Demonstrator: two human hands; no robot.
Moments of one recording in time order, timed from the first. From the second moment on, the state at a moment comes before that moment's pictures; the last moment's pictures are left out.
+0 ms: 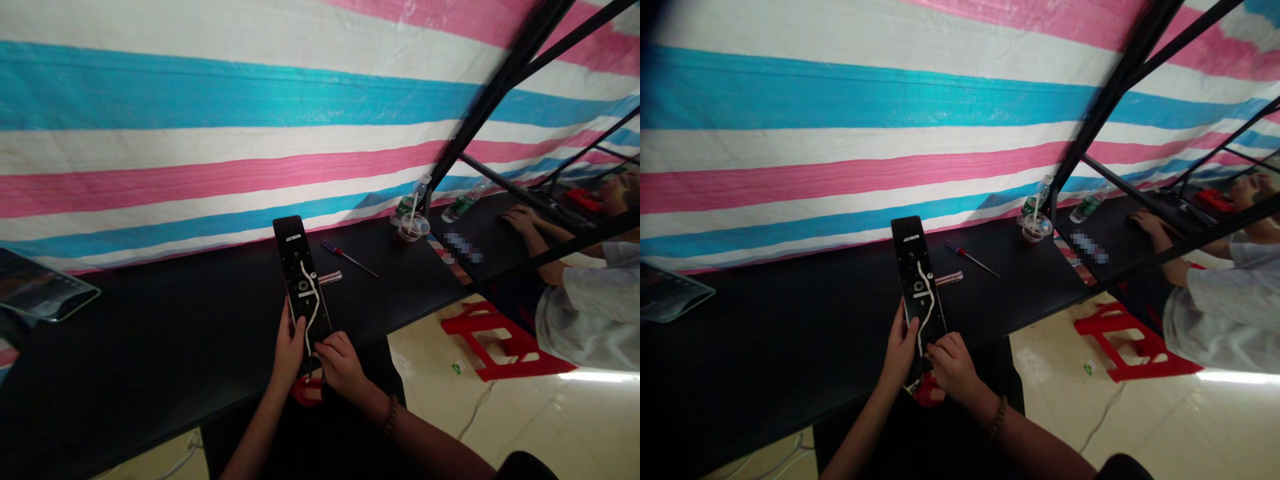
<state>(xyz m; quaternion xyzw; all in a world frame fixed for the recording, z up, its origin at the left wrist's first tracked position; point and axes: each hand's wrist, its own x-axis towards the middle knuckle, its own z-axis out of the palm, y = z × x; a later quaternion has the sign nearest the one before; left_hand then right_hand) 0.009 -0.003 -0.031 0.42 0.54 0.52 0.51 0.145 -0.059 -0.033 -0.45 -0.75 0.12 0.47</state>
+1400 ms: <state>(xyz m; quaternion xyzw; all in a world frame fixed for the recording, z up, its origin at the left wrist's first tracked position) 0.013 -0.008 -0.030 0.41 0.53 0.50 0.55 0.160 -0.070 -0.036 -0.54 -0.69 0.08 0.48</state>
